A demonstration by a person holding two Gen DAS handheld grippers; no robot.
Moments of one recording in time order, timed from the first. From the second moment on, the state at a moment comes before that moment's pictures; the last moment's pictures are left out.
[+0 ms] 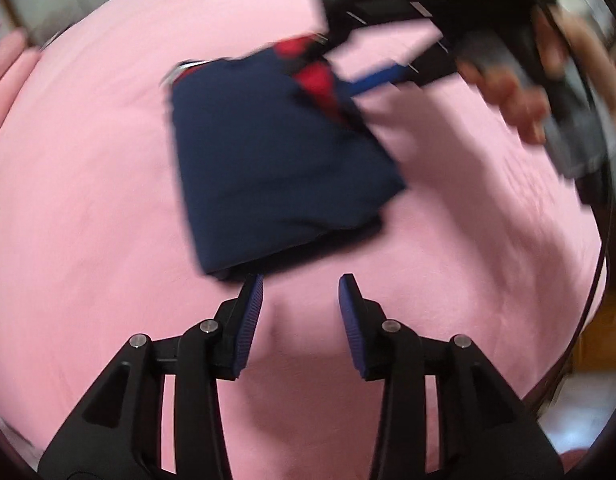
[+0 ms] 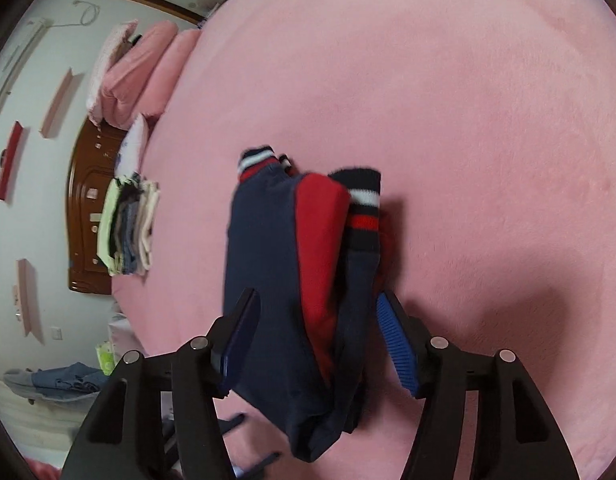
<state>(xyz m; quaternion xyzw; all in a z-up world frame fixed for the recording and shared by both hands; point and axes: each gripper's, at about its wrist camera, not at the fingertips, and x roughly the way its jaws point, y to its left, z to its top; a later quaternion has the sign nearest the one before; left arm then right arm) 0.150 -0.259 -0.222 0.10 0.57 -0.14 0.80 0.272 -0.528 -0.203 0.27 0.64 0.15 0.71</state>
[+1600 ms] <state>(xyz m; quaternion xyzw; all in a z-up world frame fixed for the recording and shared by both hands) 0.175 -0.165 -0.174 -0.04 0.62 -0.04 0.78 0.108 -0.457 -0.189 0.12 0.63 -0.02 0.76</state>
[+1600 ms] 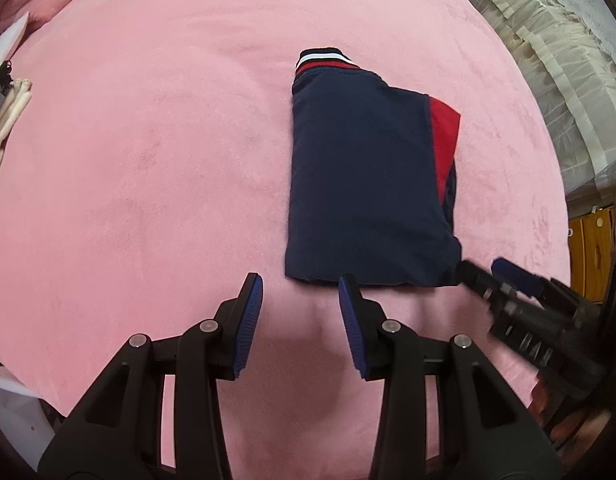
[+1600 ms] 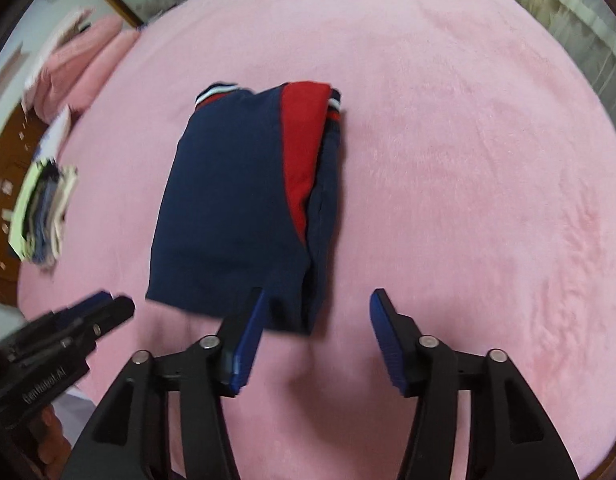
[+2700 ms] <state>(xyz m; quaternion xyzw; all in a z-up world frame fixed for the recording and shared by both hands) 0.184 -0.158 -0.143 0.00 0.63 -0.05 0.78 0.130 -0.405 -0.150 0.12 0.66 -0.05 0.74</state>
